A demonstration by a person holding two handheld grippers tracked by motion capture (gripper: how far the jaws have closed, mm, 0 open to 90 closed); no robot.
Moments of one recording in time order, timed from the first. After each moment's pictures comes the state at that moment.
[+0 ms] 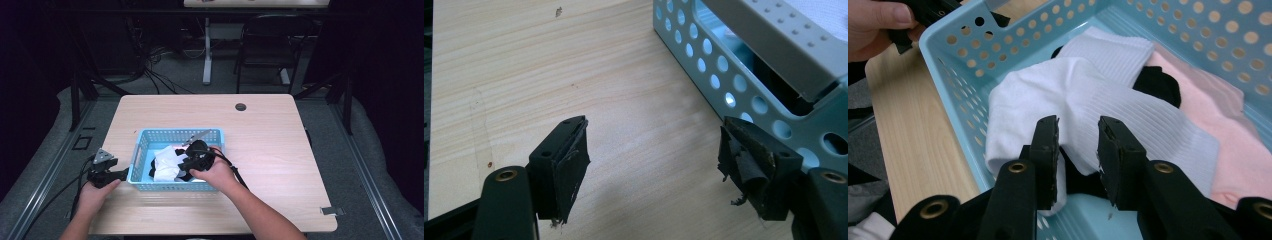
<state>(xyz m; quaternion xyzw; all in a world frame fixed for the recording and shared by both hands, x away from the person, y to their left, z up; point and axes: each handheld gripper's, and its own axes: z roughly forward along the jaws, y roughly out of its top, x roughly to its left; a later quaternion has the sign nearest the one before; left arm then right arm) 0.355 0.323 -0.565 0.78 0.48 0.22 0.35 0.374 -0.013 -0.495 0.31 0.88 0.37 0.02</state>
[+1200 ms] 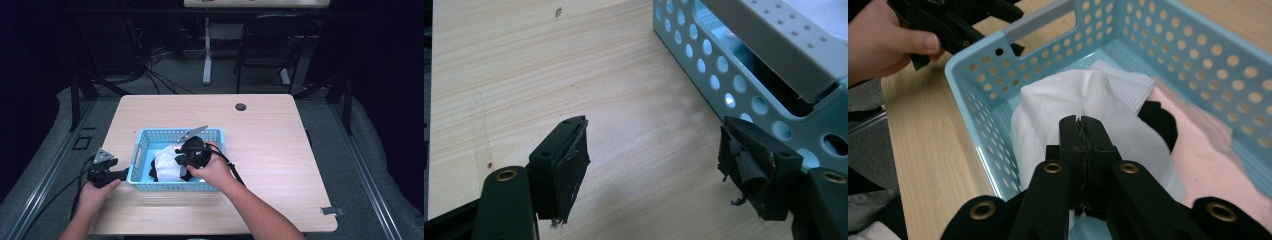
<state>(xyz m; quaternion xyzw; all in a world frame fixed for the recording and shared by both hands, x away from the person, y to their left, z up) 0.355 0.323 -0.565 0.77 0.48 0.22 0.35 0.371 -0.008 -0.470 0.29 0.87 0.39 0.04</state>
